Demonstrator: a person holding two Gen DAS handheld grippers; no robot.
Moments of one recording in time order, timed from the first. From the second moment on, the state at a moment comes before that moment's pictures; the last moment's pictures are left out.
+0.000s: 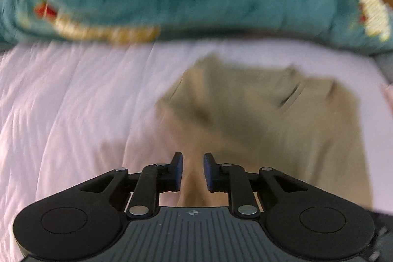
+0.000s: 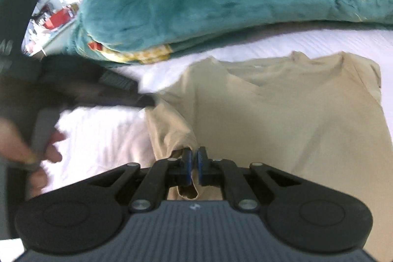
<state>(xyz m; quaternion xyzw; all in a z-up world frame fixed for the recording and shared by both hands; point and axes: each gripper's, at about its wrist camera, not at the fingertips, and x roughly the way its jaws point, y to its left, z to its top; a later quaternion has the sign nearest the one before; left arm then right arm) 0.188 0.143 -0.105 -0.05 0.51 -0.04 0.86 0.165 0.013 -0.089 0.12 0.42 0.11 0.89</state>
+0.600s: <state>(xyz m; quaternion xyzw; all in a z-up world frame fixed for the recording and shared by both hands) 0.210 0.112 -0.141 -0.06 0.51 -0.08 0.86 0.168 0.011 -0.104 0.11 0.44 0.12 0.88</state>
